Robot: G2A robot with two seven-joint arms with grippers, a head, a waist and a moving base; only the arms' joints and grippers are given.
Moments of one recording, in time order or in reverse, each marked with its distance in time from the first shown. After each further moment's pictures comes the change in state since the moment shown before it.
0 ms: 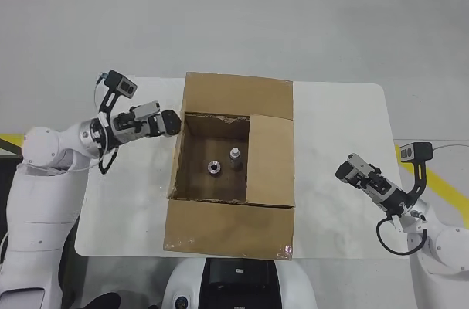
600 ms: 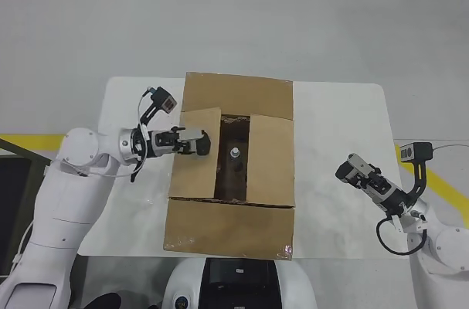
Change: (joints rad) left arm -0.031 -0.017 0.159 -0.032 0.101 0.005 -0.018; right arm 0.000 0.000 0.000 0.000 0.000 0.000 0.000
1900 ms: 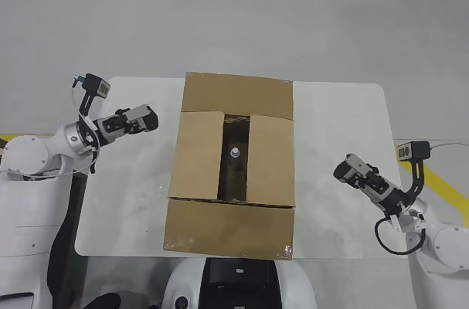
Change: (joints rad) left arm 0.085 0.063 -0.277 0.087 0.139 -0.149 0.094; right arm 0.014 0.004 -0.013 -0.011 0.014 0.021 0.024
